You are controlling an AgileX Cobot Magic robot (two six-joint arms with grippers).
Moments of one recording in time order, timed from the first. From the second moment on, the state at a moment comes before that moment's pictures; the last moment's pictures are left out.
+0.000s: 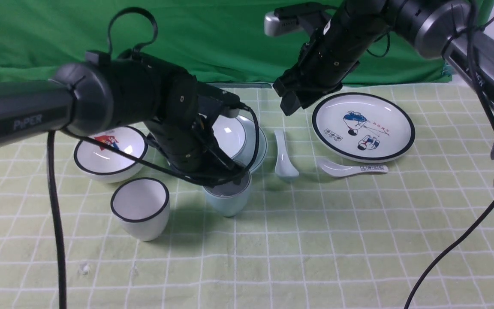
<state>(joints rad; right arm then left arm) 0.41 2.31 -2.35 0.32 1.18 -0.28 -0.43 1.91 -1.42 -0.03 0.75 0.08</state>
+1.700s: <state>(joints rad) 0.43 2.50 -2.35 0.21 1.06 -0.18 -0.29 1.55 -1.82 0.03 1.00 0.10</state>
